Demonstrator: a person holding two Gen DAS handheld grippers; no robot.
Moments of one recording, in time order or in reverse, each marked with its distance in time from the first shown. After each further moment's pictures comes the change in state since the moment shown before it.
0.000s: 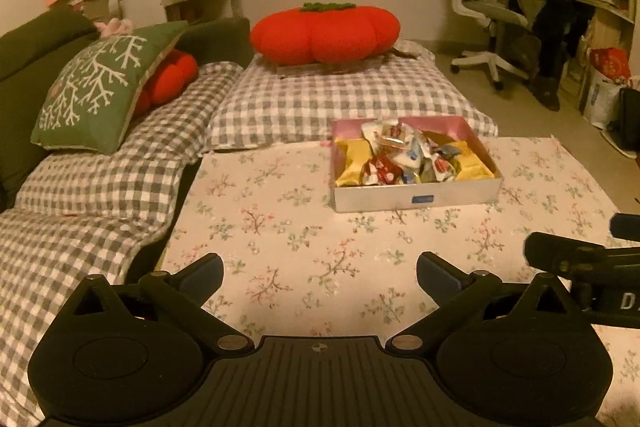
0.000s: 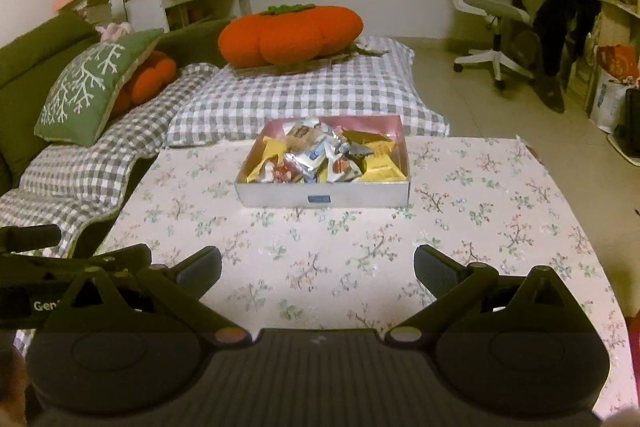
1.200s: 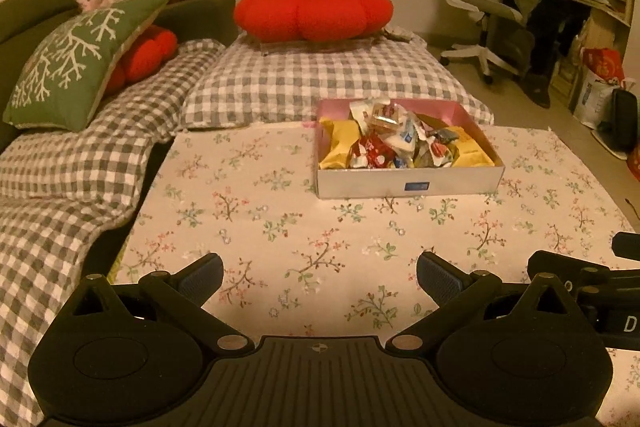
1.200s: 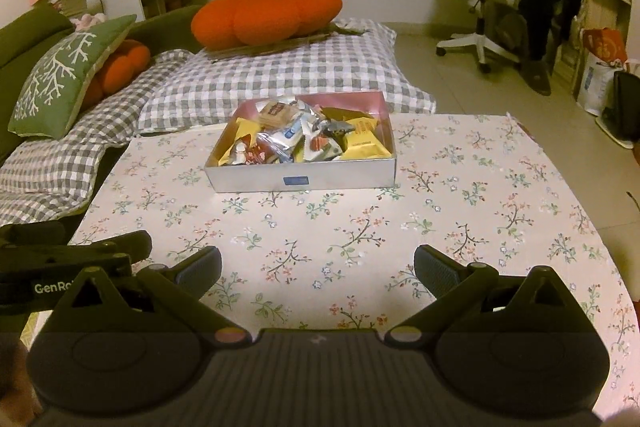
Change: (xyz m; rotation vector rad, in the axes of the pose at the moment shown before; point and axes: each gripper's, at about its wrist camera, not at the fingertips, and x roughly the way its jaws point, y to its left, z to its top) left arm 0.044 -0.001 -0.012 -0.019 0.039 -0.071; right arm 0.026 -0.004 -0.013 0.015 0.049 -0.062
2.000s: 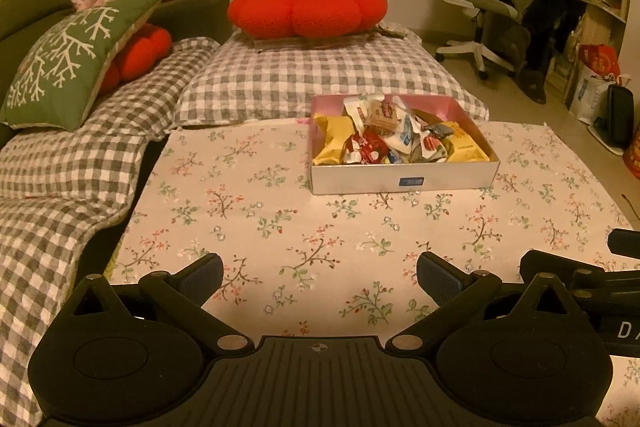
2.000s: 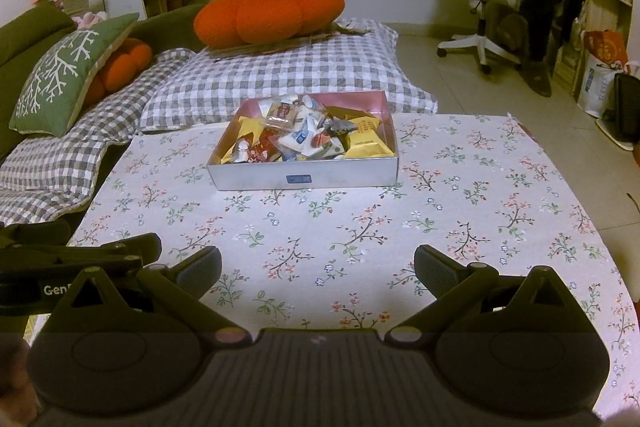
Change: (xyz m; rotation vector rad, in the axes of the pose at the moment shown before) left arm 0.000 -0.003 -0.001 0.013 0.000 -0.010; right arm -0.001 0.005 -0.002 -0.004 -0.003 -0.005
